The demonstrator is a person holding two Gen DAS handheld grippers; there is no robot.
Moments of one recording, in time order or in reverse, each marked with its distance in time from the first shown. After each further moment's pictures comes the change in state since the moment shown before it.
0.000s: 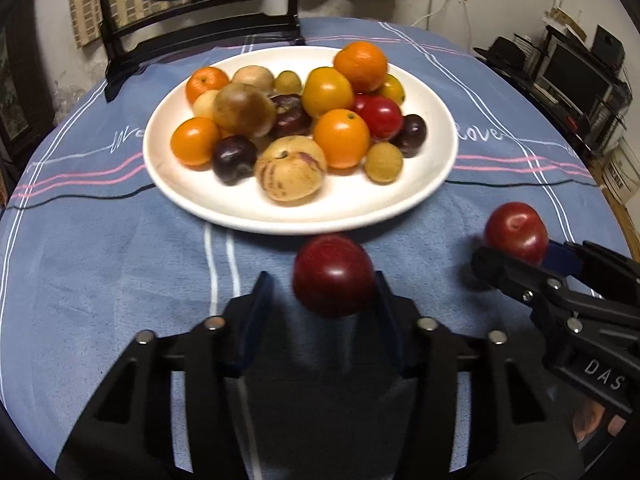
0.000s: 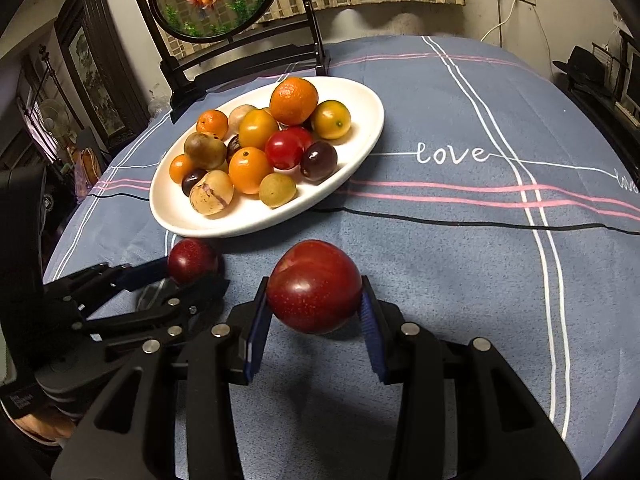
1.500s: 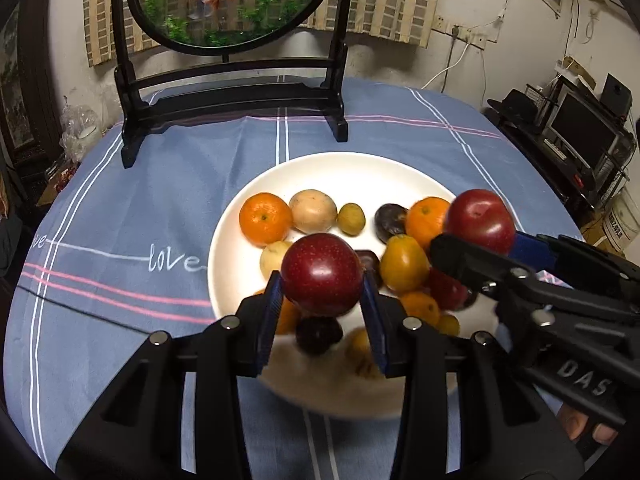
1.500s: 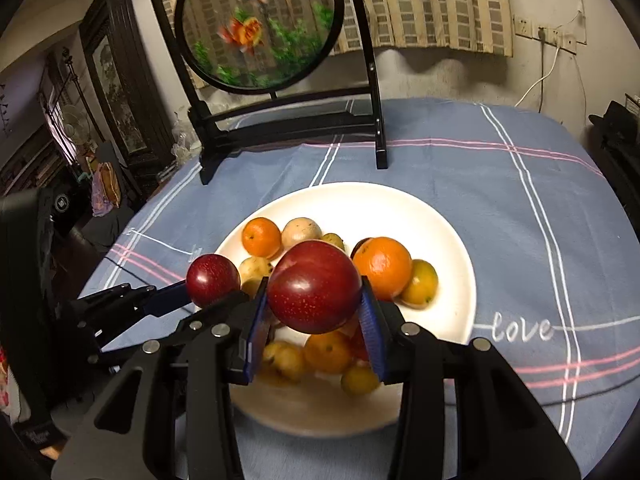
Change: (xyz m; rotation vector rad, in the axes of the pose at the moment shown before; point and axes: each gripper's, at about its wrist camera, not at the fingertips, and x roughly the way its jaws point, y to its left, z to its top) left arm -0.008 0.067 0.106 -0.066 -0.116 -0.006; right arm 0.039 0.062 0.130 -0.091 -0.076 0.049
